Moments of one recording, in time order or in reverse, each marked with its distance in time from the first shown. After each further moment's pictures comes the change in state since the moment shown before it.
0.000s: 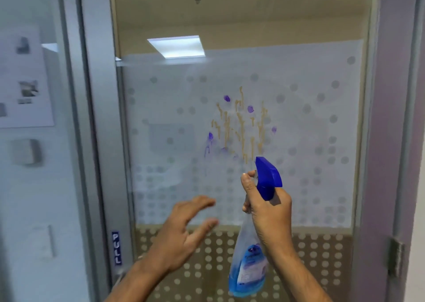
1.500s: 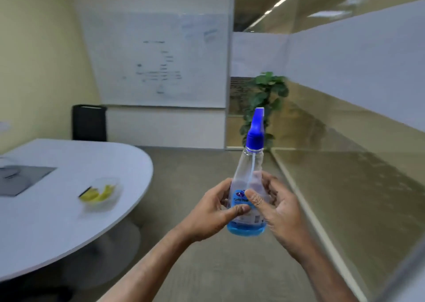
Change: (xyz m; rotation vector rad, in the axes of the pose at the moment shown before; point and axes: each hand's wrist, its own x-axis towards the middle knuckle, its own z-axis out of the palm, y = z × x) left_hand -0.721 0.183 -0.497 0.247 0.795 -0.941; right_hand -0.718 -0.166 0.411 0.539 -1.613 0.396
